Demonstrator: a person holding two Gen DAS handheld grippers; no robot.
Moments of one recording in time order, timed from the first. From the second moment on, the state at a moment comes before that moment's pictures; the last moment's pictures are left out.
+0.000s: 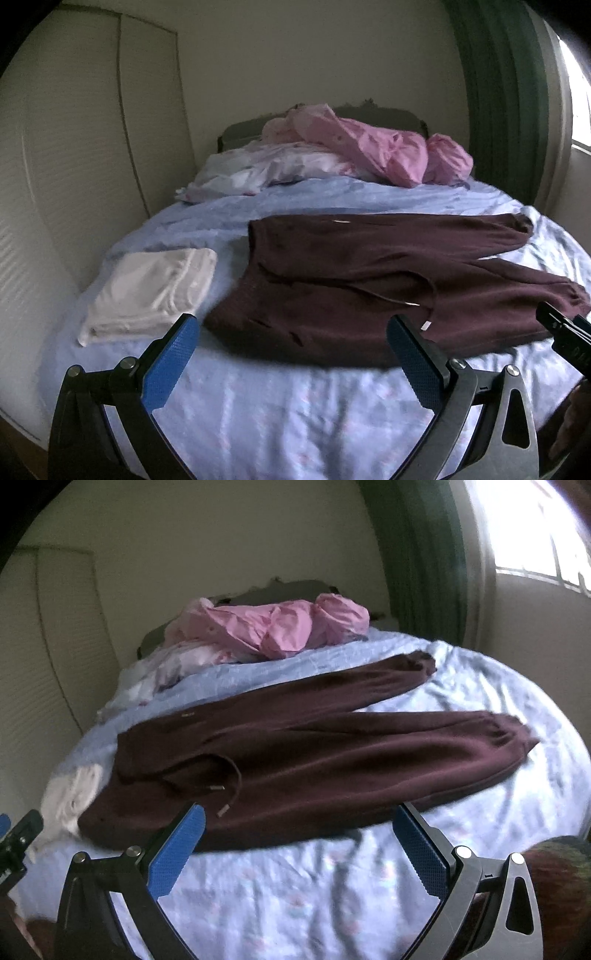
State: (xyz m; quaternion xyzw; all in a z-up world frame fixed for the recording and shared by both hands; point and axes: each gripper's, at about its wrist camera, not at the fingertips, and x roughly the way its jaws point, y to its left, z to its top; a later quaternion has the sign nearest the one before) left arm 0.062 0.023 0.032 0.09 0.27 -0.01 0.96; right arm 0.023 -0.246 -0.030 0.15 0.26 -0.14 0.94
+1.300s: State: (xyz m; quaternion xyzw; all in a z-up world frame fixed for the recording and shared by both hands) left arm 0.235 0.074 -0.113 0.01 0.55 -0.05 0.84; right arm 0.157 -0.238 -0.152 0.28 0.40 -0.15 0.86
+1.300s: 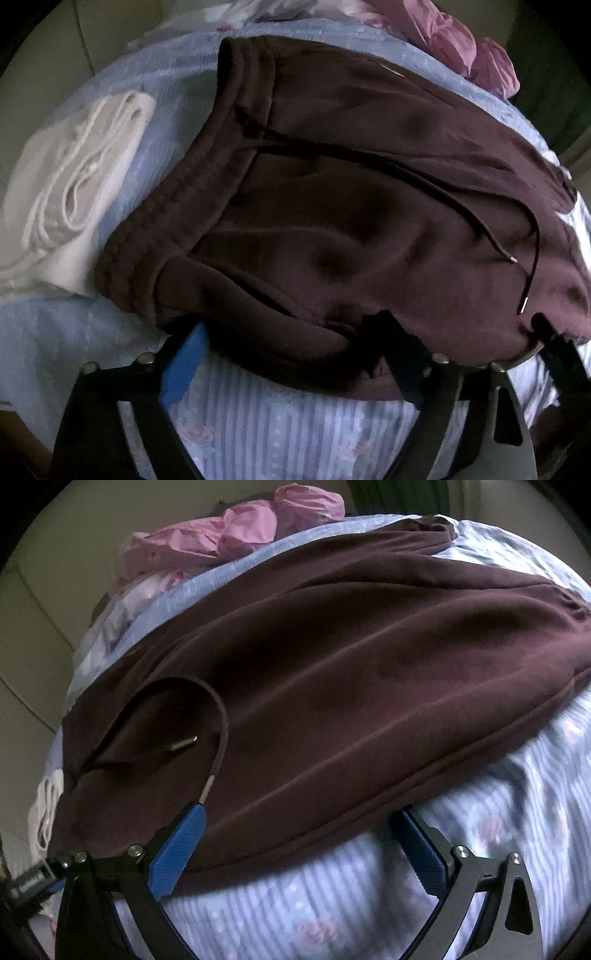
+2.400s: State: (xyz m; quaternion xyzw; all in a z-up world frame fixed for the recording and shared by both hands) left arm 0.200 0.054 0.033 -0.08 0.36 -0.05 0.93; right arm 0.122 -0.272 0.000 0.25 0.24 -0.10 0.93
